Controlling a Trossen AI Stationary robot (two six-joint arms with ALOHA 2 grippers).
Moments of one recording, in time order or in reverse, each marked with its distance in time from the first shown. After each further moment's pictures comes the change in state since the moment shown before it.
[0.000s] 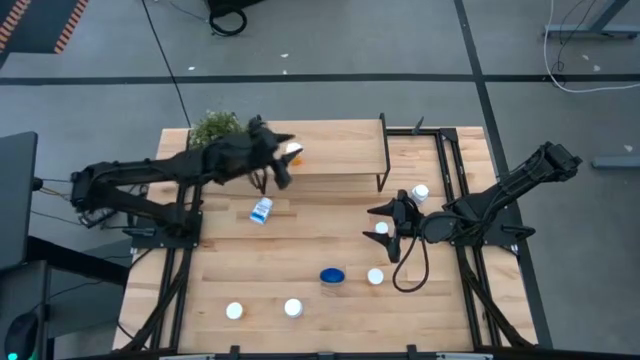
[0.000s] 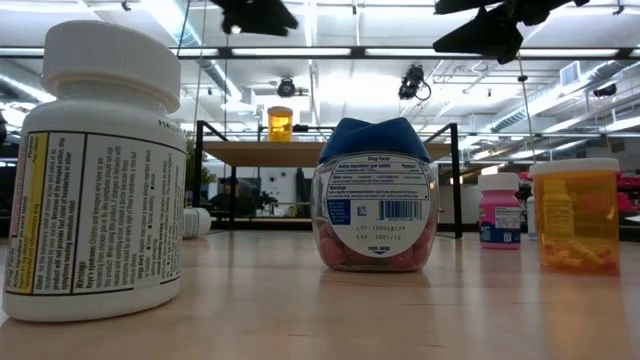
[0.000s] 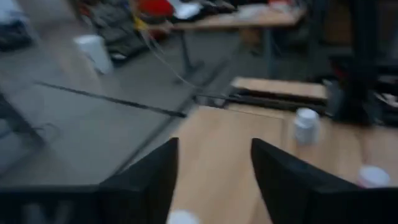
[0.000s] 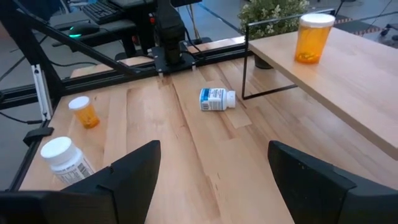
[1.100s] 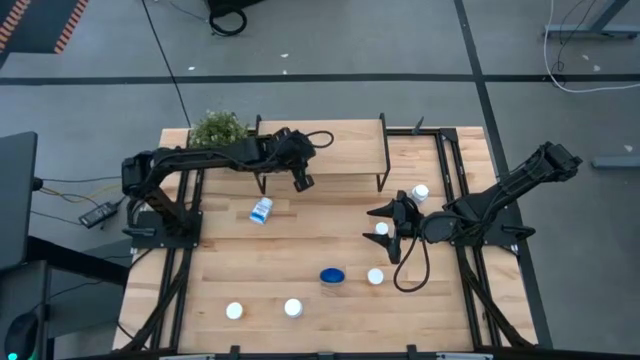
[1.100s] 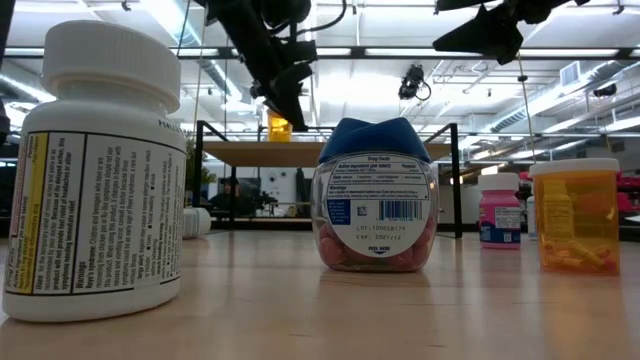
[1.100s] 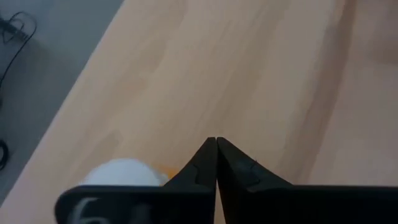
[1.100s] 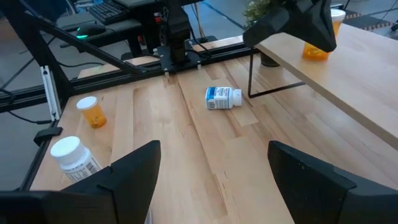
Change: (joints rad) left arm 0.100 0.418 0.234 -0.403 0.046 -0.034; right arm 0.001 0.000 0.000 0.002 -0.025 0.016
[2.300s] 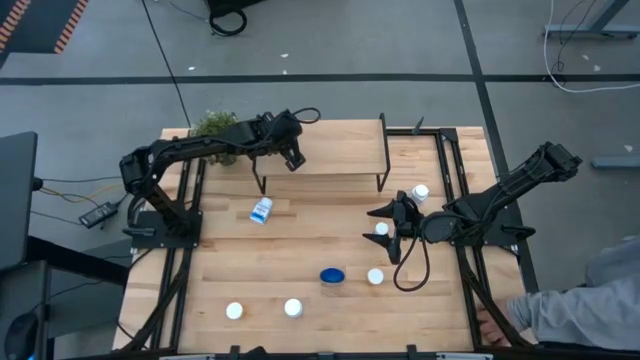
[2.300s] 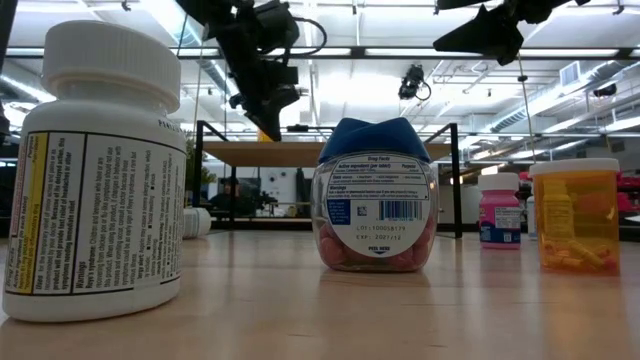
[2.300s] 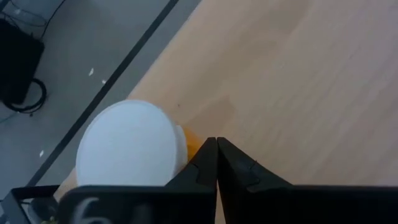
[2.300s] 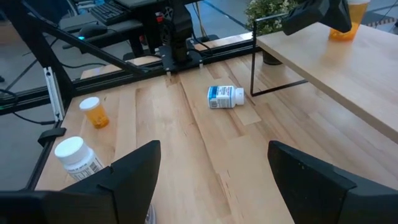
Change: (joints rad) left arm 0.176 0.003 -0.004 -0.051 -0.061 -0.055; right arm 0.000 0.000 0.000 0.000 -0.008 0.015
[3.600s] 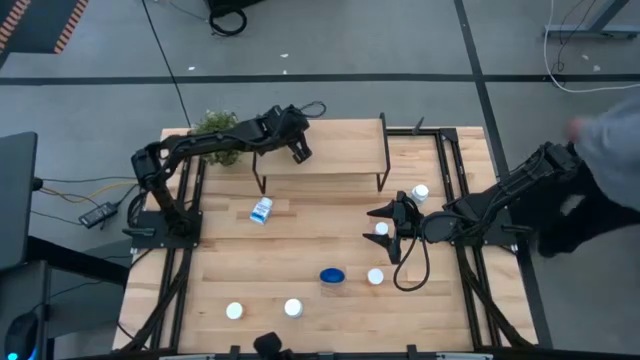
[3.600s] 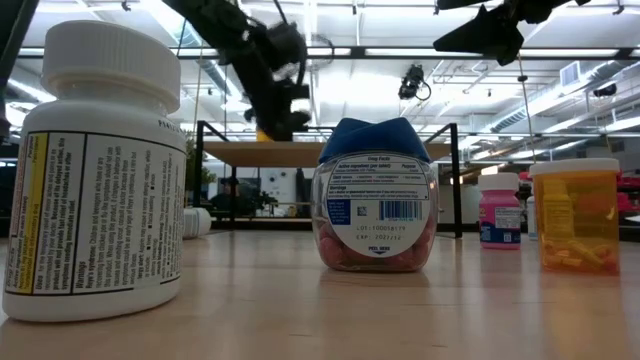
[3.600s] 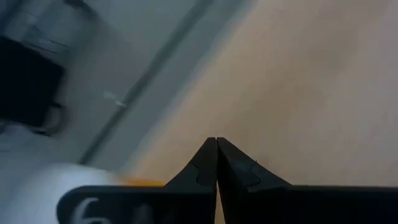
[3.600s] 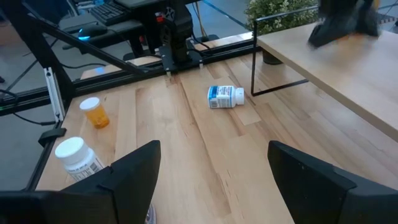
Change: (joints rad) left arm 0.042 0.111 0.002 0.174 -0.009 0.125; right arm 0.000 0.000 0.000 0.000 0.000 0.004
